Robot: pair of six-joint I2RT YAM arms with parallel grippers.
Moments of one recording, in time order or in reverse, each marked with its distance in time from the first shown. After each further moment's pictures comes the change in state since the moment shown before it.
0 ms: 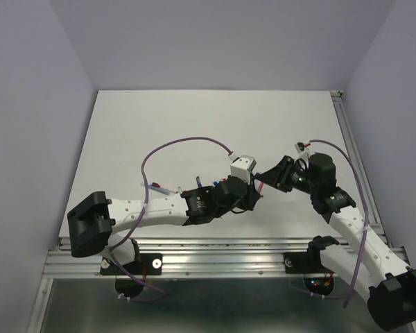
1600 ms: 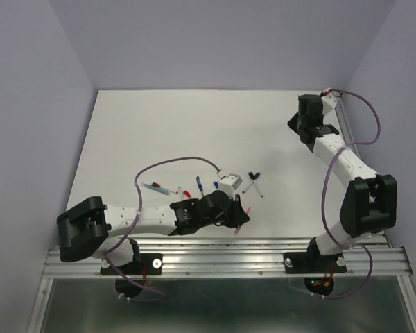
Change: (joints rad) left arm 0.005 -0.090 -0.303 0.142 0.215 -0.161; right arm -0.109 0.699 0.640 -0.084 0.924 -0.099
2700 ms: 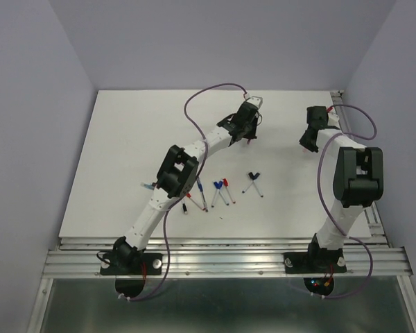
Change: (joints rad) left arm 0.525 1.229 1.634 -0.497 0.052 0.503; right arm -0.206 0.342 0.081 -0.087 -0.021 -0.173
